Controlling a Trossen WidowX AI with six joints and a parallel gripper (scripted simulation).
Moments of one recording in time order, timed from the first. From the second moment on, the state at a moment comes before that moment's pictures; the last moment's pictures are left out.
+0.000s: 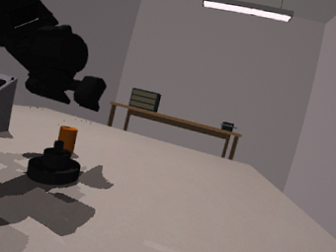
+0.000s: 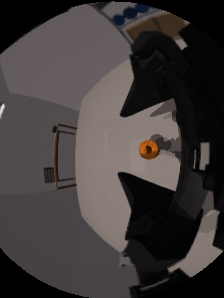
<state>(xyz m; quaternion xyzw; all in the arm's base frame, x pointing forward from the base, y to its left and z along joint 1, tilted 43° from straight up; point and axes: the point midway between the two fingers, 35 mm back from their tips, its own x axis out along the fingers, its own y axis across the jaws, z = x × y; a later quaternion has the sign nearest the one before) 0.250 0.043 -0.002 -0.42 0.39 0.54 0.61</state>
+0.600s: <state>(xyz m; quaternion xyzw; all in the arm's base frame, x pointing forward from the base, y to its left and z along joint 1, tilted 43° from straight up) 0.243 0.068 0.012 -0.63 0.65 0.27 0.33</state>
